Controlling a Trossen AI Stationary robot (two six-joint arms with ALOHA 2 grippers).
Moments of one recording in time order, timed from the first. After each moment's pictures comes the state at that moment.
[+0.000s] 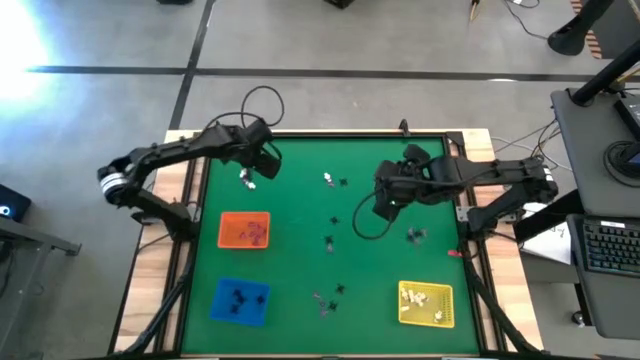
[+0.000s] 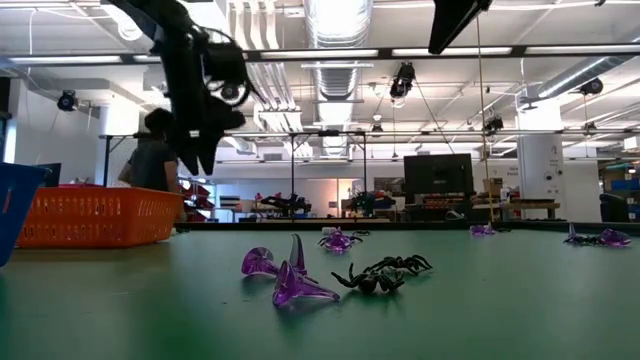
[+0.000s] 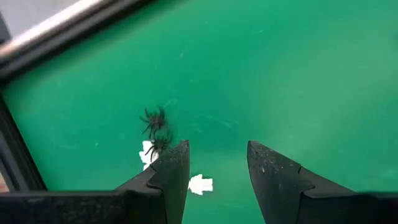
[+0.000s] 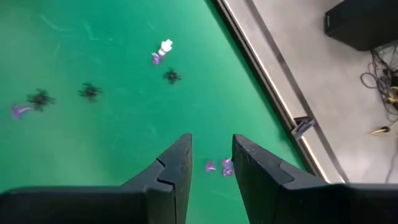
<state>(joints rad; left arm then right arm) 0.60 1.45 1.07 -0.86 -0.23 -0.46 0.09 1.50 1.62 -1.37 0.57 0.44</state>
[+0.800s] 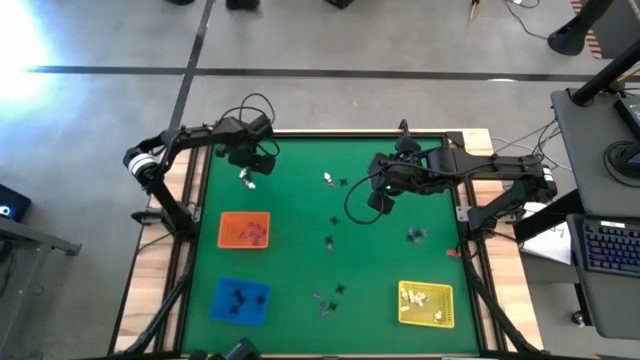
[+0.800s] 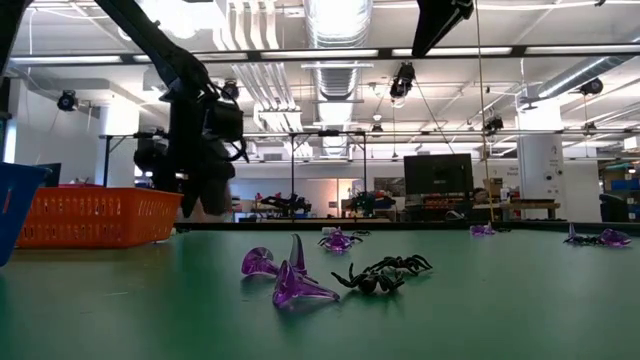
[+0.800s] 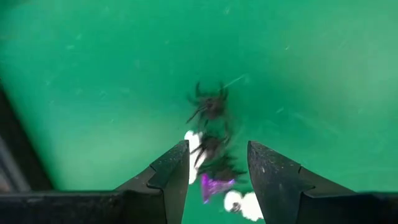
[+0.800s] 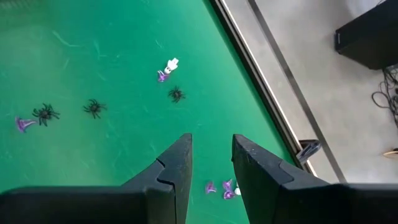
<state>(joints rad) 0.80 1.69 1.07 -0.88 -0.15 -0.48 0.01 1.50 1.62 -1.24 0.51 0.28</state>
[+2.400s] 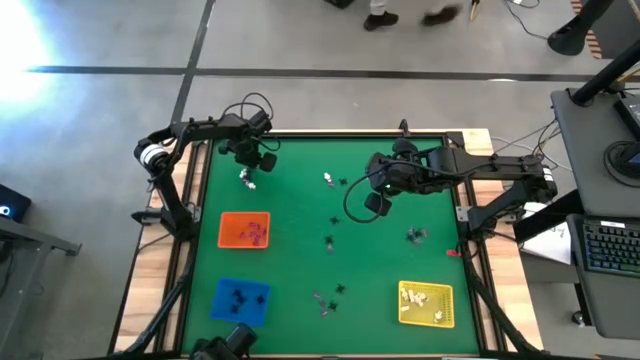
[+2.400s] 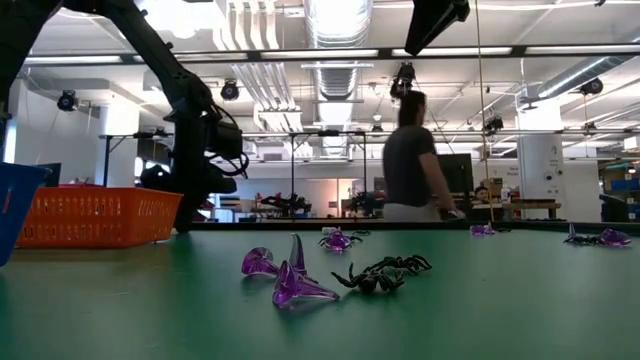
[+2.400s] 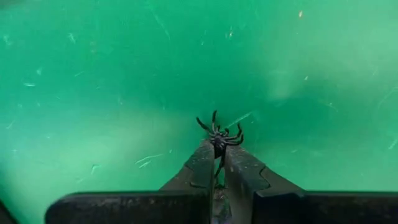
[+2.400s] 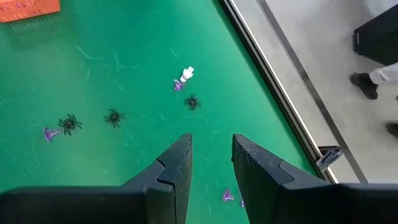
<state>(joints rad) 0.88 1.82 1.10 -0.81 -0.08 -0.36 0.01 1.50 1.62 -1.19 0.46 0.30</state>
